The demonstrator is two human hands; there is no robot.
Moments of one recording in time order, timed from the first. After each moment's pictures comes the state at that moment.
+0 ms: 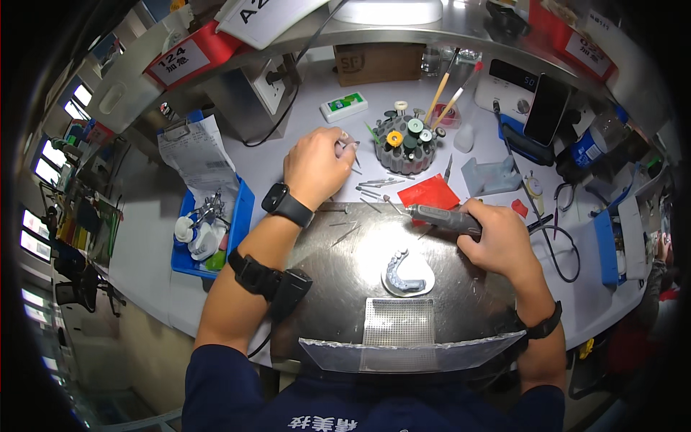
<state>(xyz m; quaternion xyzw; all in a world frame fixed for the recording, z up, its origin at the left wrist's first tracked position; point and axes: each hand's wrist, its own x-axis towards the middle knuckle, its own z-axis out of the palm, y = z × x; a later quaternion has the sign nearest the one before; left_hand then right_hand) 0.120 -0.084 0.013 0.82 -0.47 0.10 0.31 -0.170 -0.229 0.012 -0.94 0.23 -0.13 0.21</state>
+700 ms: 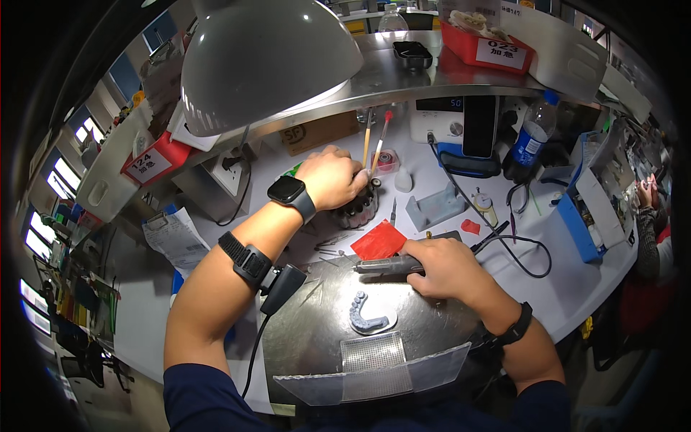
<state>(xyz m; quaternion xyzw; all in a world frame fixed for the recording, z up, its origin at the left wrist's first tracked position) 0.103 -0.205 0.072 0.69 -0.72 0.06 0.07 -0.178 -0.232 0.005 -0.95 0.20 -0.12 0.20</state>
